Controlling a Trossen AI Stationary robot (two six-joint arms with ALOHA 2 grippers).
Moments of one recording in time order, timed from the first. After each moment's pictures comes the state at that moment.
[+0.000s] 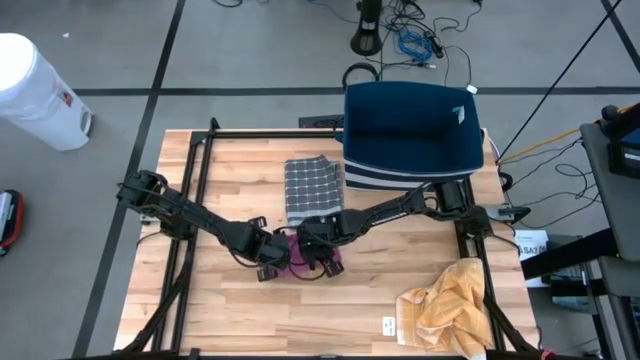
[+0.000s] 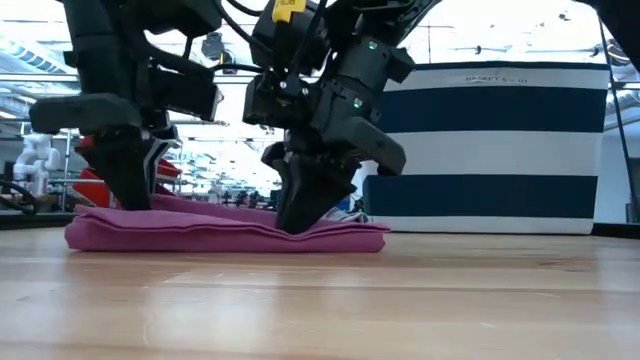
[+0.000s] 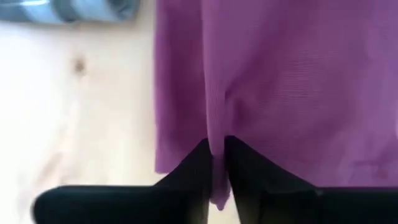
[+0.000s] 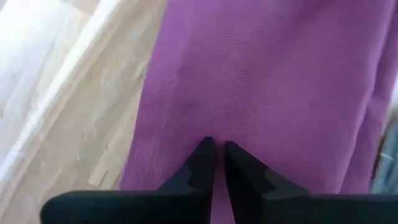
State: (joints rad) left arm -0.34 1.63 0.95 -0.76 -0.20 -0.57; right arm 0.11 2.19 1.49 -0.51 -0.11 -0.32
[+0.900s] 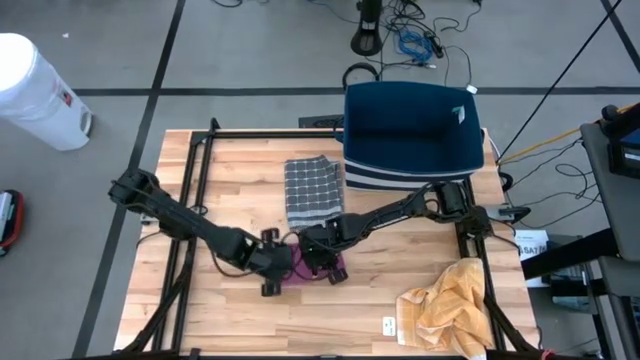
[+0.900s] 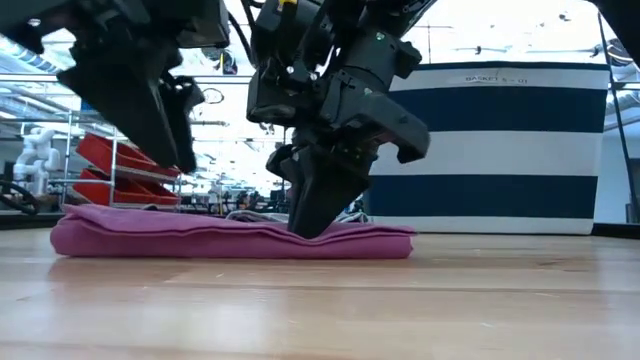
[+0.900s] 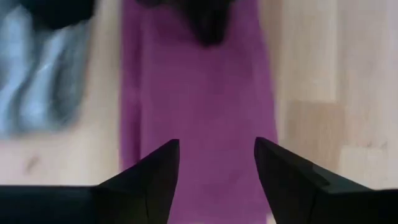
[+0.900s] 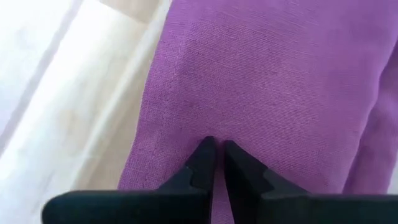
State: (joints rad) left arm -0.44 1.56 0.96 -0.51 -0.22 -0.44; right arm 0.14 2.20 1.49 -0.57 -0.19 -0.25
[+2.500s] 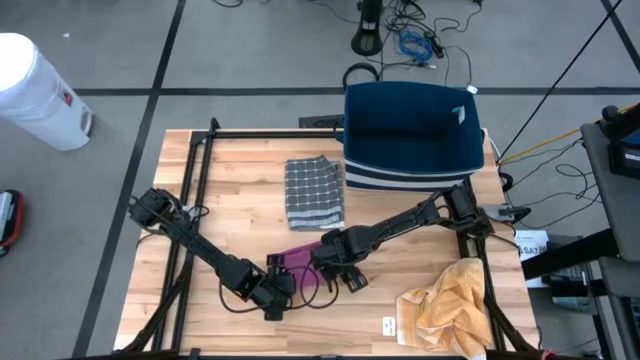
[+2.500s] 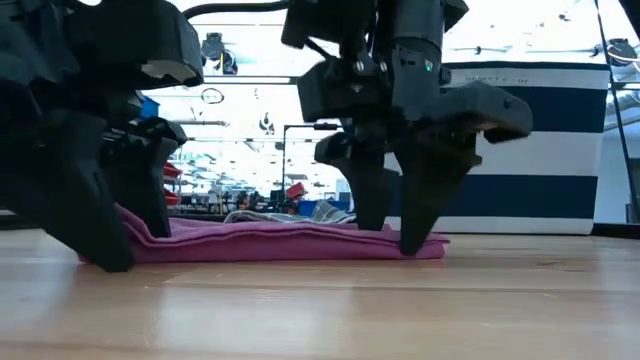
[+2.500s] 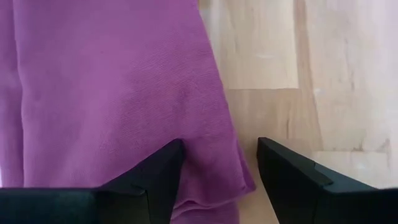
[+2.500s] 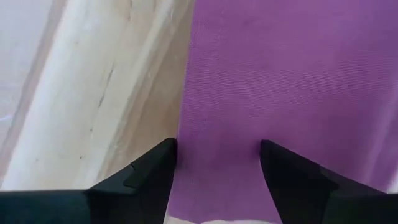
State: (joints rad) left arm -0.60 1.83 0.97 -0.29 -0.32 -0.52; right arm 0.25 2.11 1.49 -0.83 -0.06 -0.21
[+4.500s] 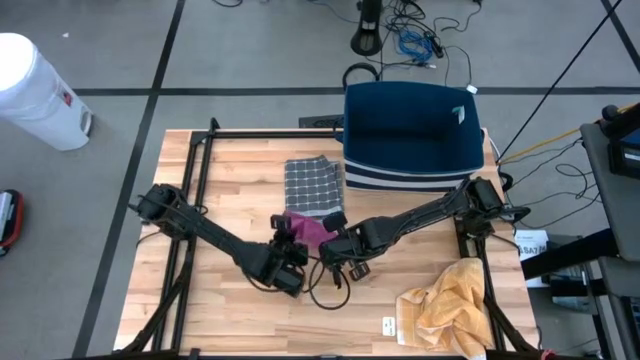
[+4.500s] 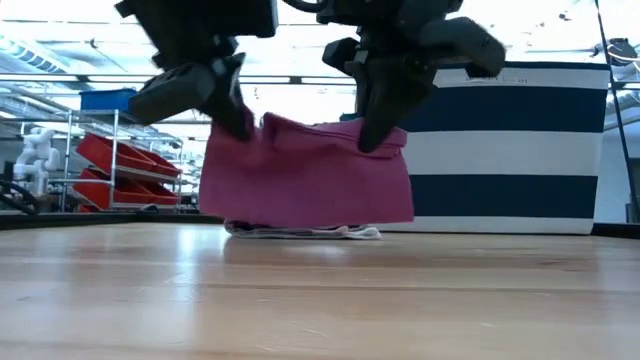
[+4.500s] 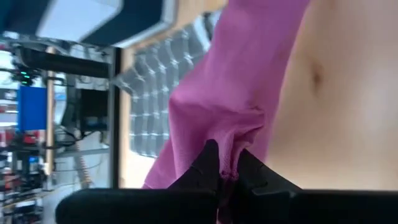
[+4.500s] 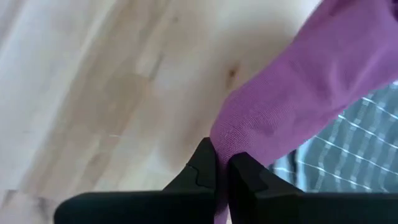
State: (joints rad) left arm -0.45 1.83 1.31 -0.97 -0.84 -0.29; right arm 0.28 1.93 1.49 -0.88 0.26 -0.26
